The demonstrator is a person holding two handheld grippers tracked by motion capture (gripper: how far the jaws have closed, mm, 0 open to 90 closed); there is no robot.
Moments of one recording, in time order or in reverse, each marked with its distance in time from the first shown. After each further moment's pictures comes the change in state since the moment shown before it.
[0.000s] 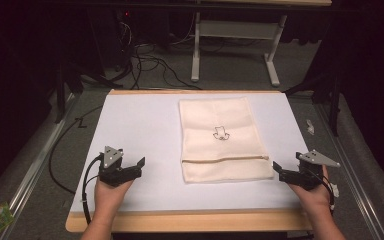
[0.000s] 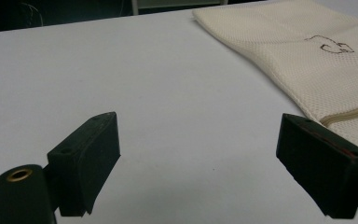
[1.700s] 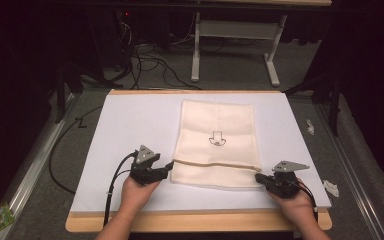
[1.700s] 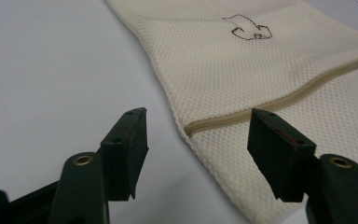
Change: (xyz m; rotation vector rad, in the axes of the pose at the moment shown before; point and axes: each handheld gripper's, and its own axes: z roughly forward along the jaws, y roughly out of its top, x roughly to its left) left arm -0.060 0.007 0.051 0.112 -0.242 0.039; right arm 0.053 -0.017 0.019 0.211 0.303 -0.093
